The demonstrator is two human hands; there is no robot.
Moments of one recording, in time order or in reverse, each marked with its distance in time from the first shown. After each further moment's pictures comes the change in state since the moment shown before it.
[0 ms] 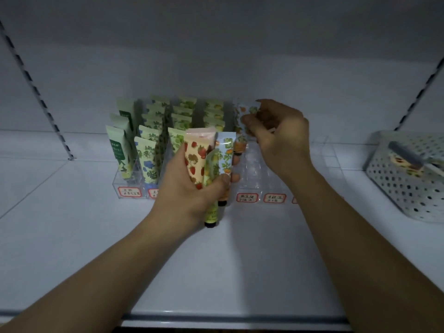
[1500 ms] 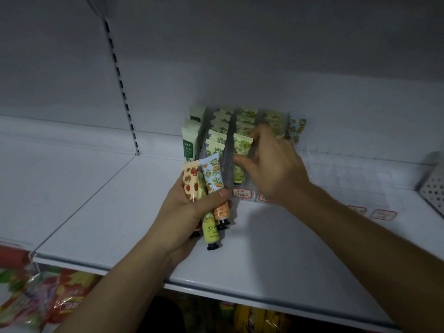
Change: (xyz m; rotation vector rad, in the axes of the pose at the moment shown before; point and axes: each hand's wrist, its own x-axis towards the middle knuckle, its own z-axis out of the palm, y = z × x) left_hand -0.048 0.013 -0.084 -0.317 0.141 -0.334; right_hand -0.037 -0.077 0.062 -0.385 -0.328 -0.115
